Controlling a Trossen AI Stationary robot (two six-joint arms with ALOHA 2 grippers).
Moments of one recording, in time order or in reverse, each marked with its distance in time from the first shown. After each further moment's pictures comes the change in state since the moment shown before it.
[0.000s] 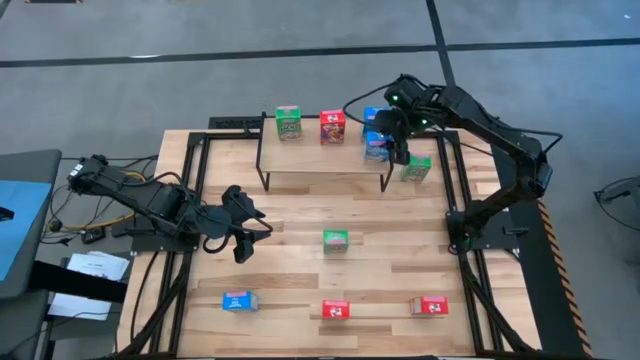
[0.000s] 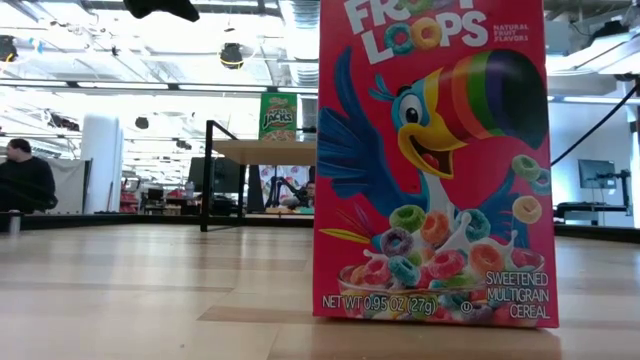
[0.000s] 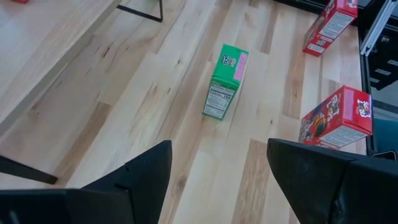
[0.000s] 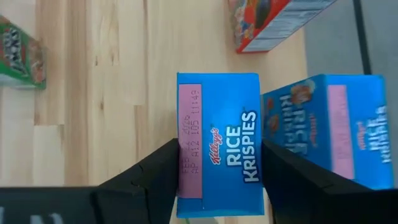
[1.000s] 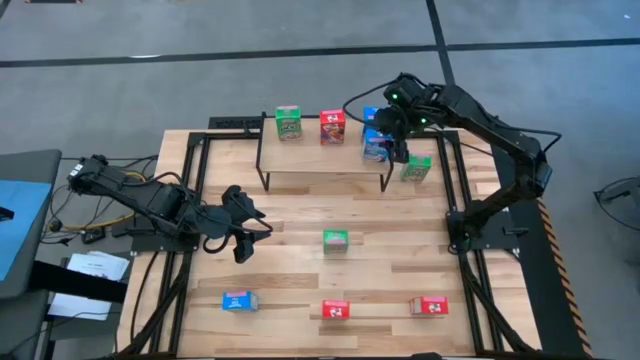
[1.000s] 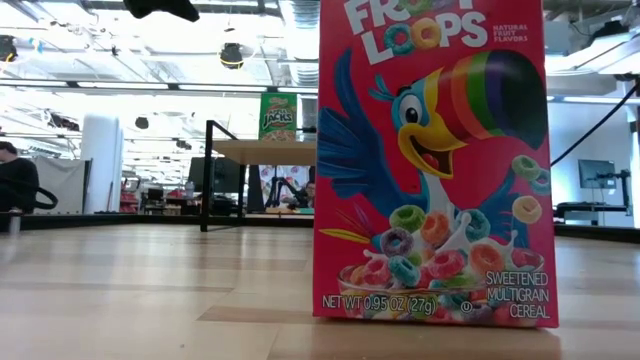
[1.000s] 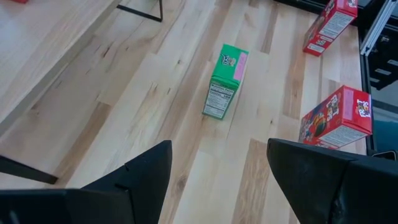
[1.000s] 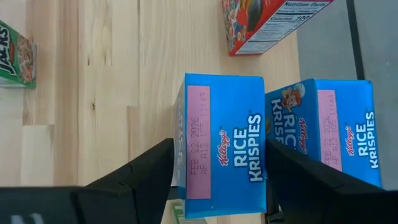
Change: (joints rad) left arm 0.000 0.000 0.000 0.000 0.000 0.000; right arm -0.010 0.003 -0.001 0.017 0.003 -0.027
